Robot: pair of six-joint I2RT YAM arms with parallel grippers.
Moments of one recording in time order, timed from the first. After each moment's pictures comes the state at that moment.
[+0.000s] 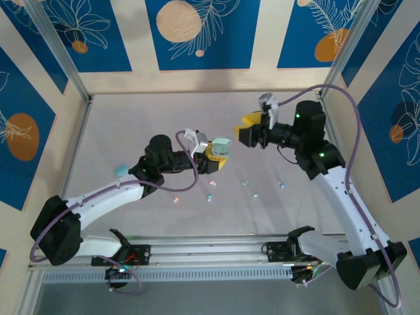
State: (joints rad) left arm -0.75 1.29 0.81 0.45 0.60 -0.12; right arm 0.28 1.05 1.20 -0.41 -0.67 0.19
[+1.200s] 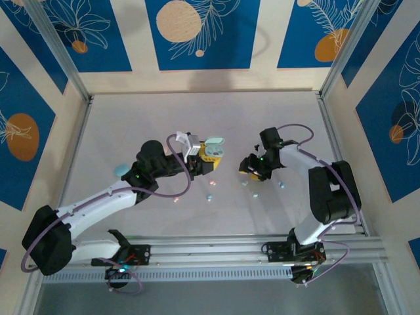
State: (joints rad) left arm -0.75 1.19 0.75 0.48 0.54 -0.11; right arm 0.25 1.63 0.96 -0.63 -0.44 0.56
